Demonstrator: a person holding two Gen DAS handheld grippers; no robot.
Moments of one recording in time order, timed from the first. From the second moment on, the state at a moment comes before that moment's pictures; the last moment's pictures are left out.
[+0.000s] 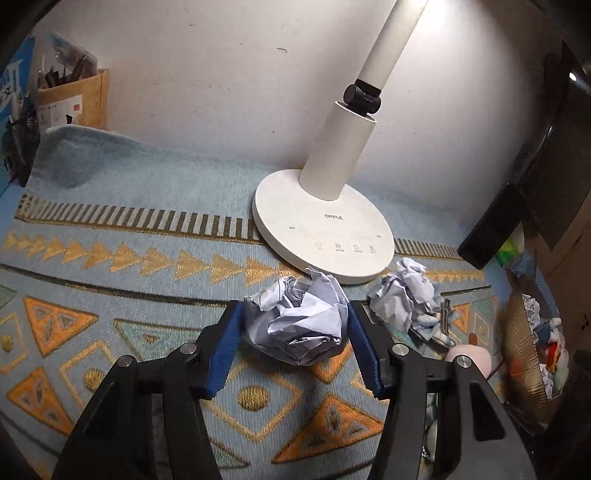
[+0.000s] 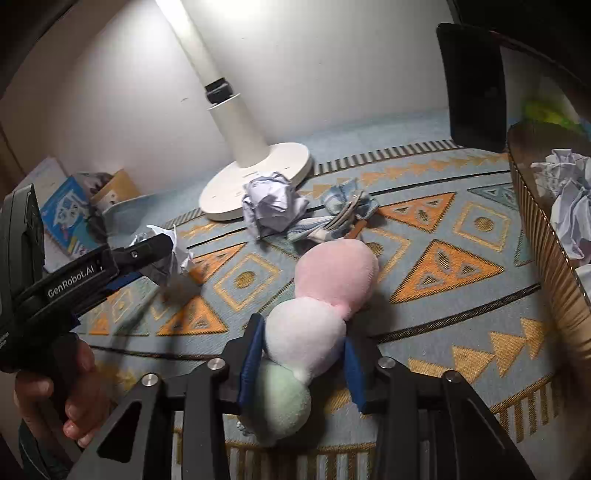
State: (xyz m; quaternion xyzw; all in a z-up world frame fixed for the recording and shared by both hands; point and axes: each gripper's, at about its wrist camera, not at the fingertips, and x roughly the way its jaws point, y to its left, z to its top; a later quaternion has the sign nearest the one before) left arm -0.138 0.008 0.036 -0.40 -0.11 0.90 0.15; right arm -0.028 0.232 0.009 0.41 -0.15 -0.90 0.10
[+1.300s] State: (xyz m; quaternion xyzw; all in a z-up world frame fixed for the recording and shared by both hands) left arm 0.045 0.022 0.026 -0.39 -0.10 0.91 0.12; right arm 0.071 0.191 0.012 0.46 0.03 -0.88 0.12
